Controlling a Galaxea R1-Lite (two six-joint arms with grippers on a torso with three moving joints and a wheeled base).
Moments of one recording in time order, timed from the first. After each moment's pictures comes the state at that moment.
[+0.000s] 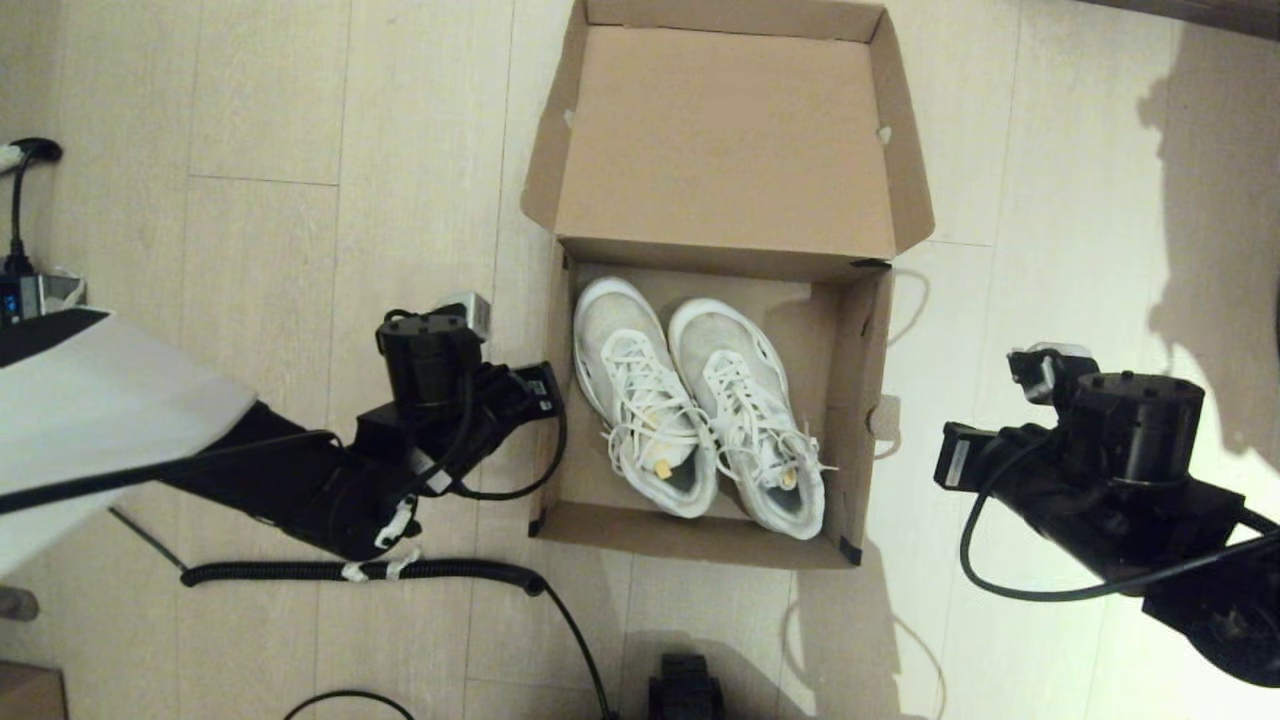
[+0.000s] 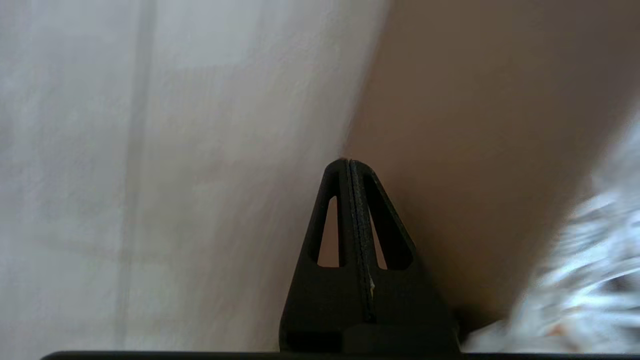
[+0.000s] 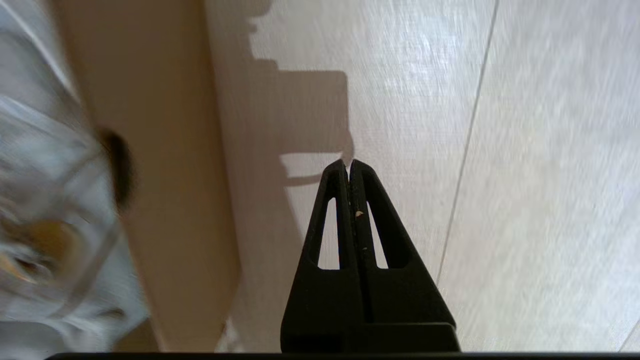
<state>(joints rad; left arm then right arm) -0.43 2.04 -1.04 -0.90 0.18 -0.26 0.27 1.76 -0.52 -0.99 -0.29 0.18</state>
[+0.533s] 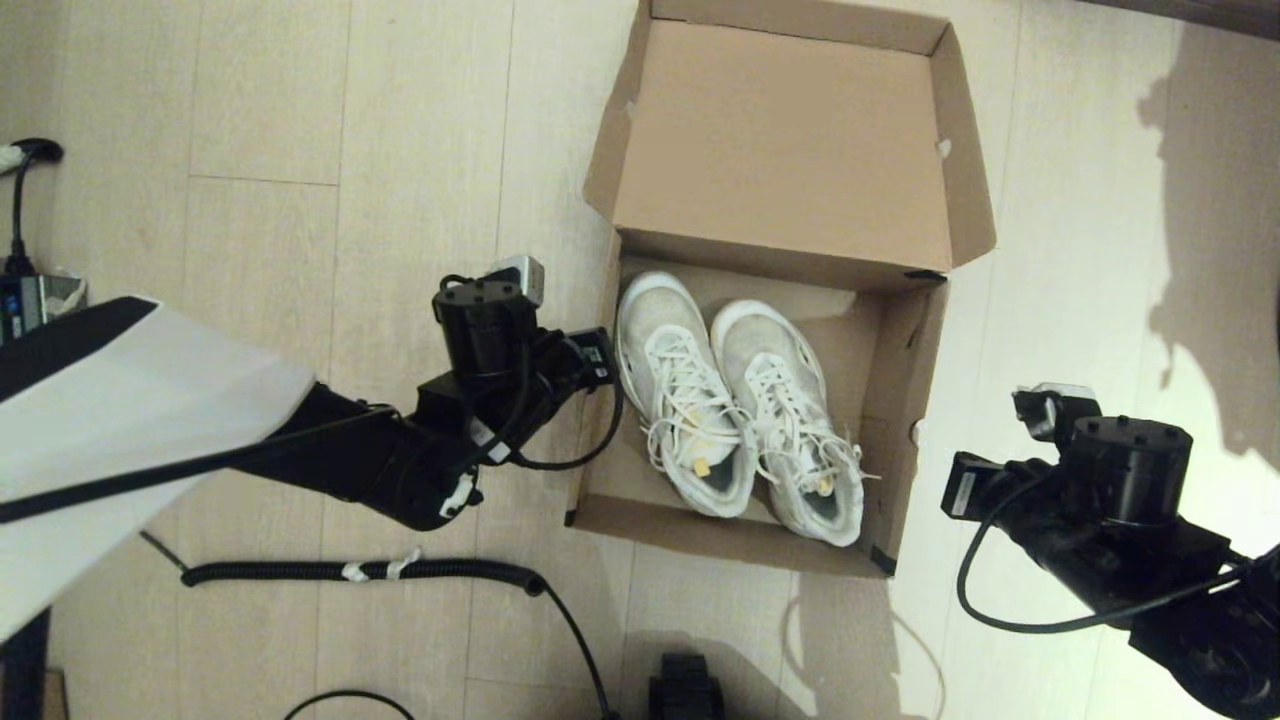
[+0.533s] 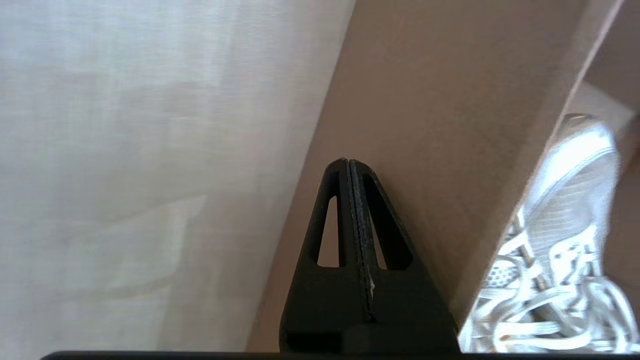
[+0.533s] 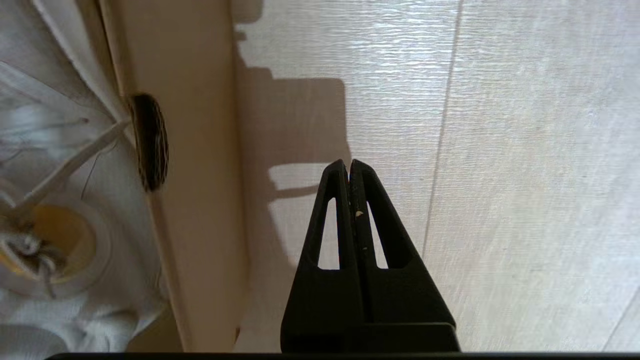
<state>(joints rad) -0.53 2.10 -1.23 -0.87 0.18 -0.26 0.23 1.85 -0.42 -1.16 -0.29 0.19</state>
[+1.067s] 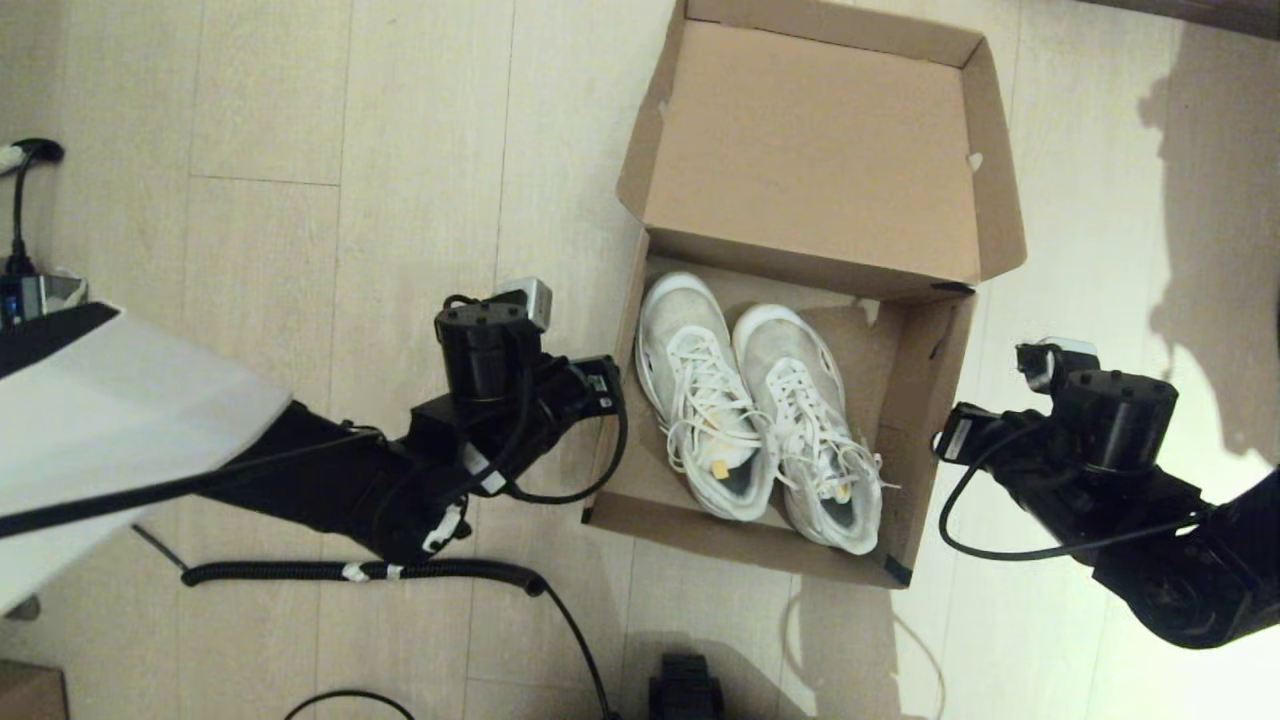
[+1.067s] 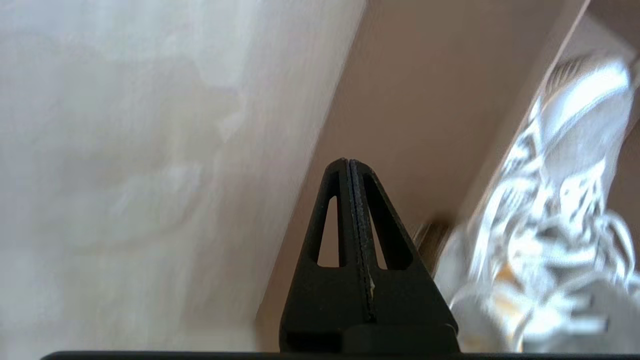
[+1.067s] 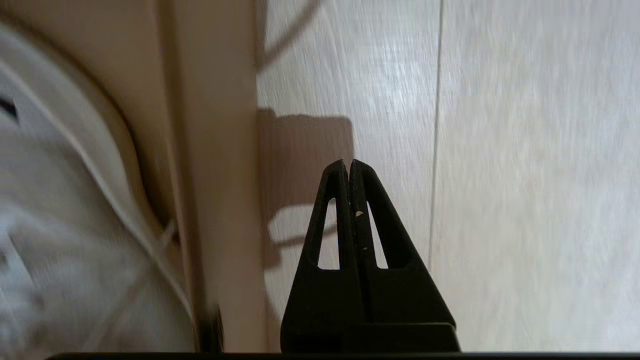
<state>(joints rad) -0.56 2.03 -1.09 -0.86 0.20 -0.26 0.18 1.91 -0.60 -1.17 -0.29 0.19</state>
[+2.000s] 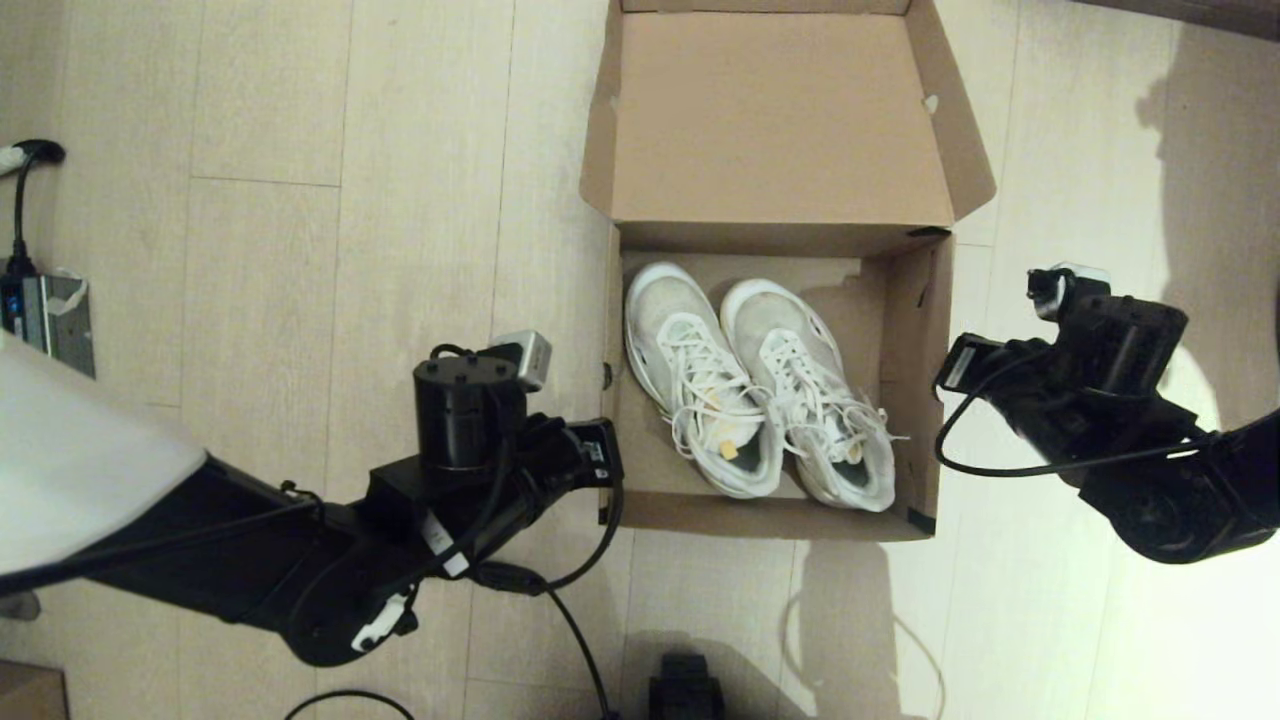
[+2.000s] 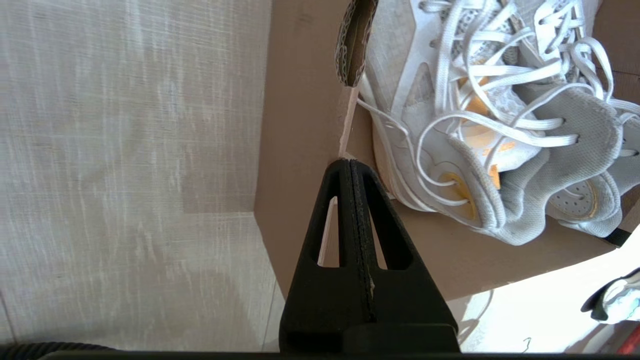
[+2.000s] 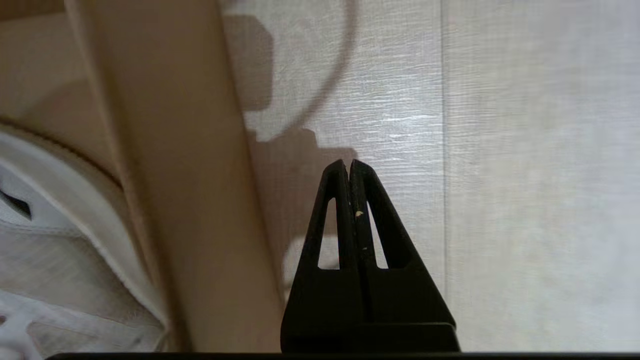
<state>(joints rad) -0.62 1.91 -0.85 -0.86 0.20 -0.29 0.16 1.89 -0.82 -1.04 -0.28 0.19</state>
